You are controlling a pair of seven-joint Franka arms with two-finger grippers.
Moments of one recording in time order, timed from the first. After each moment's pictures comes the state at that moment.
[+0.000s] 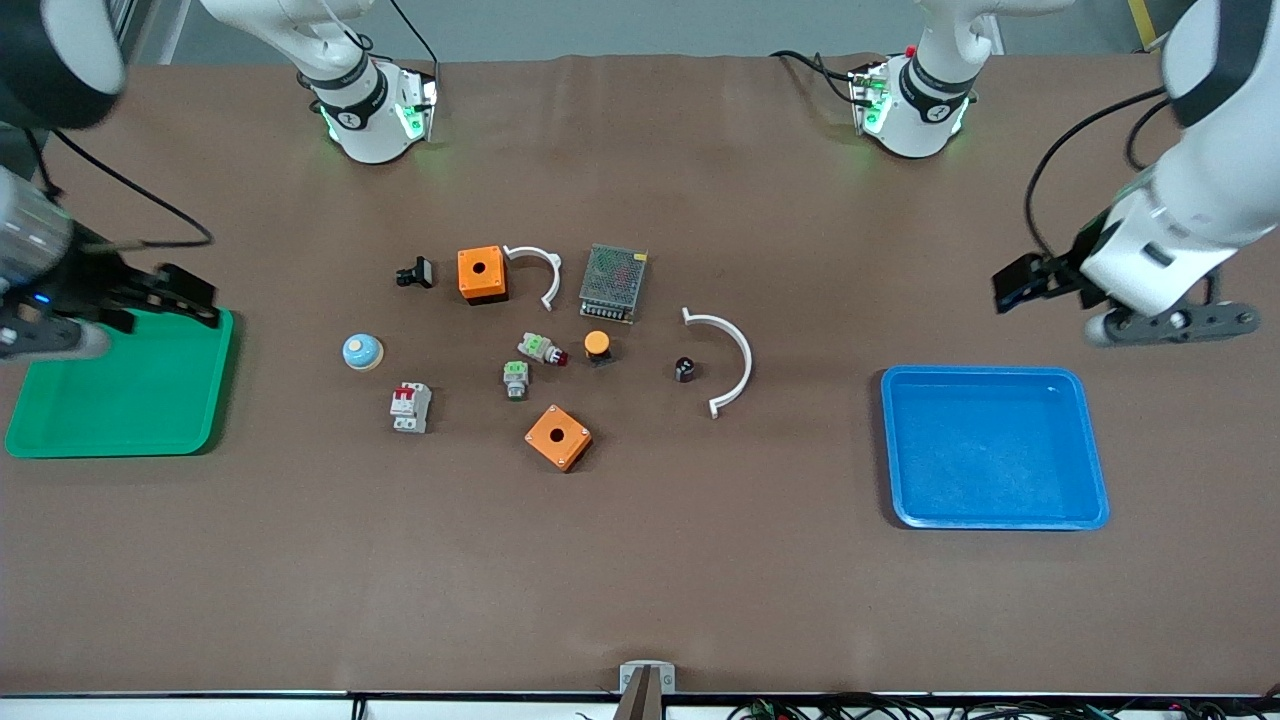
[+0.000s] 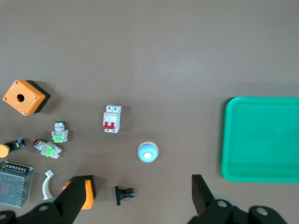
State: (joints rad) left arm -0.08 0.13 -0.13 -1.56 0.00 1.65 -0.31; right arm 0.12 0.14 -0.04 -1.53 0.02 1.63 0.06
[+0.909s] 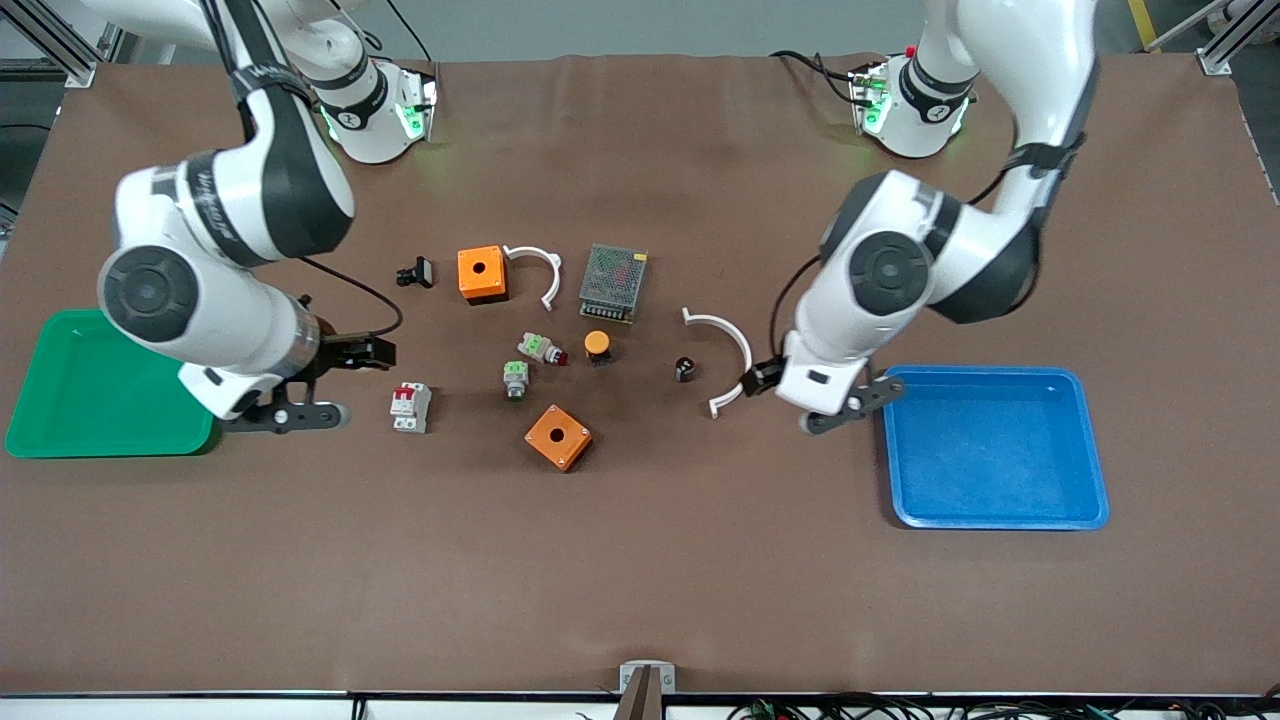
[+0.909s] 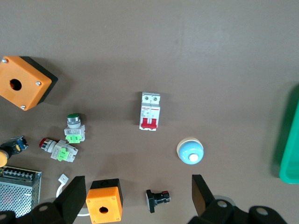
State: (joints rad) left arm -0.38 0.48 -0.19 -1.56 0.00 2.00 -0.99; right arm 0.30 0.35 -0.04 -1.55 0.02 1.71 0.21
